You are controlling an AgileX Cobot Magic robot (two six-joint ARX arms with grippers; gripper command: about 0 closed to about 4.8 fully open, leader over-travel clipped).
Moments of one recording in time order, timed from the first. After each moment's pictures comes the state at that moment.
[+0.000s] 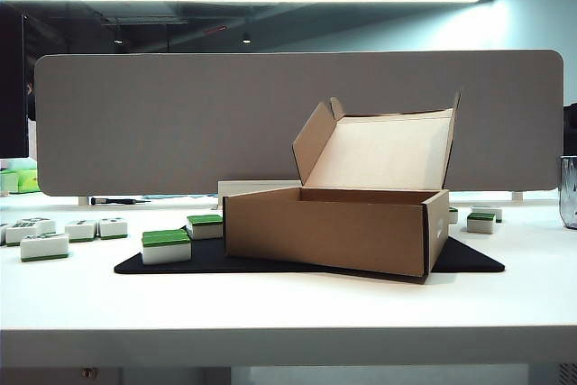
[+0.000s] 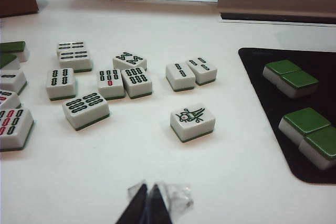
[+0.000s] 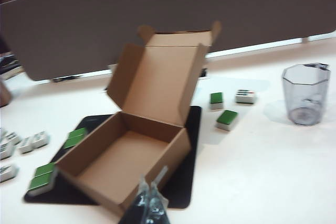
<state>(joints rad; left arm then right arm) -0.01 0.00 0.01 -0.18 0.00 -0.02 0.04 0.01 0.66 -0.73 -0.19 0.24</state>
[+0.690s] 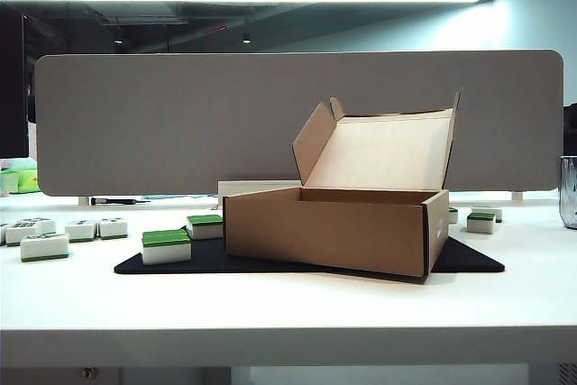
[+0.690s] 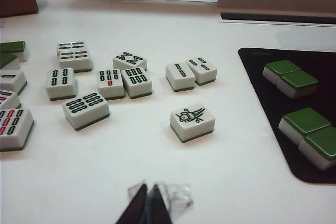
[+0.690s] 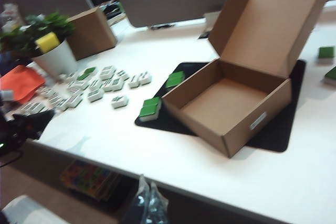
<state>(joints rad) -0.01 0.00 0.01 -0.18 0.00 -0.02 0.04 0.01 0.90 -1.08 -0.55 0.24</state>
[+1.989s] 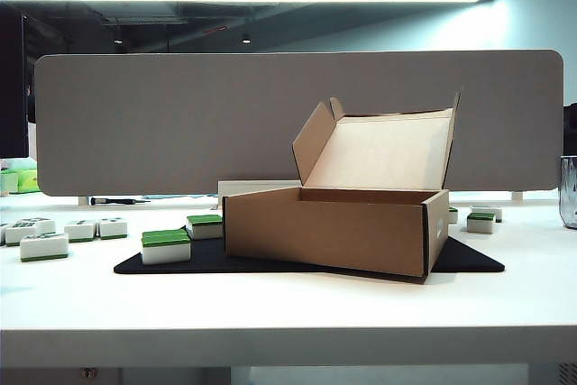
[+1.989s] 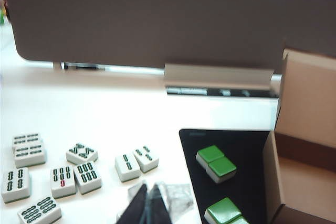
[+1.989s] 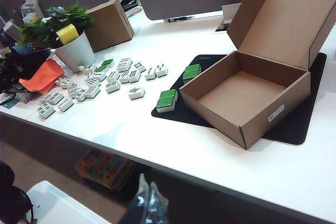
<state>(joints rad) -0.01 0.31 0.43 -0.16 0.15 -0.09 0.04 0.01 0.97 -1.17 -0.60 0.23</state>
